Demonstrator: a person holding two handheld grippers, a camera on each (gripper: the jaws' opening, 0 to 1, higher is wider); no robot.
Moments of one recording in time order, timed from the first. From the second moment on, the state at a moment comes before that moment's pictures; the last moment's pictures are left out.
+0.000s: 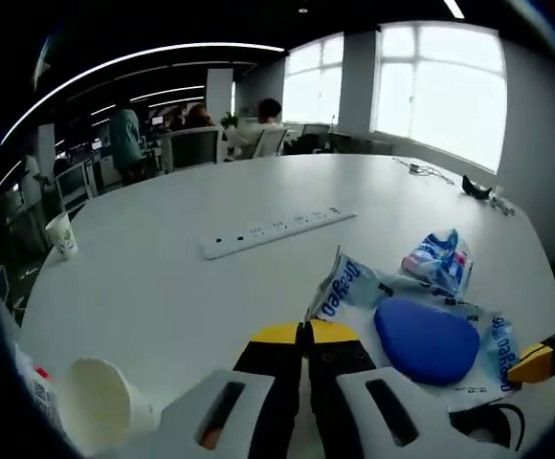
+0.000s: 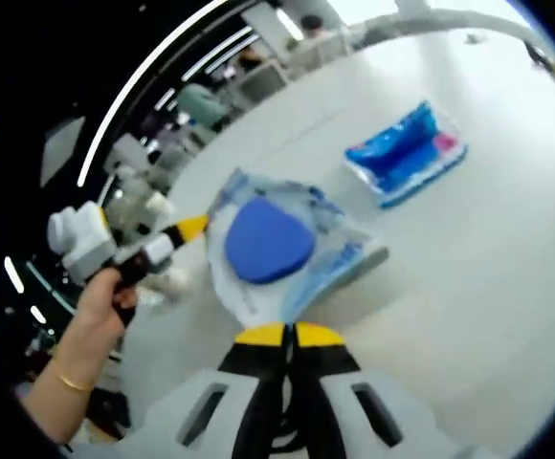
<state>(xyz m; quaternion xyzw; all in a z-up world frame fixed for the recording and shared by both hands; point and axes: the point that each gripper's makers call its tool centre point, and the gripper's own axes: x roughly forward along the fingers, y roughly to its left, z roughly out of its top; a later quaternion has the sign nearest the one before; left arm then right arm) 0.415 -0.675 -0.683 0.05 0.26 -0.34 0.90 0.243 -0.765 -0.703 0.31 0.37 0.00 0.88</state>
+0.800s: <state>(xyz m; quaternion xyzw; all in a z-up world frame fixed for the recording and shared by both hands) 0.378 -0.631 -0.662 0.02 0.24 -0.33 0.91 0.280 -0.802 -0.676 0.18 0.37 0.04 0.91</state>
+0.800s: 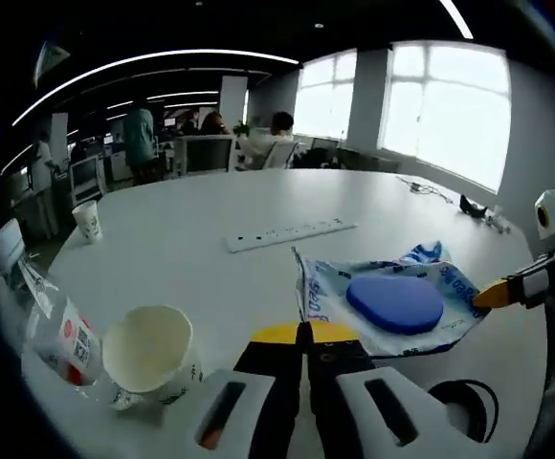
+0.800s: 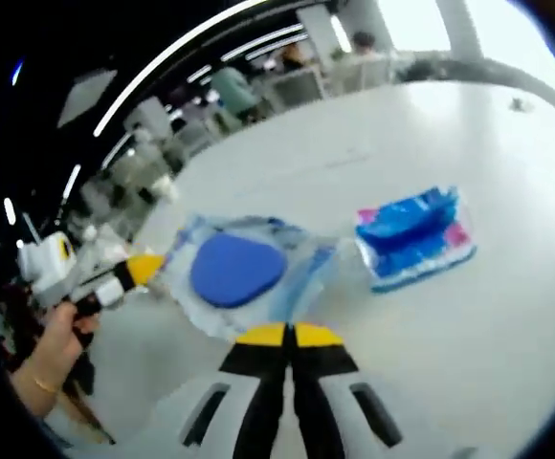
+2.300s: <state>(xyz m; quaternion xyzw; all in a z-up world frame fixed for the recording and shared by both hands) 0.372 -0.590 -0.709 -0.06 0.28 -0.23 0.93 0.349 -0.788 -0.717 0.09 0.39 0.12 0.91</state>
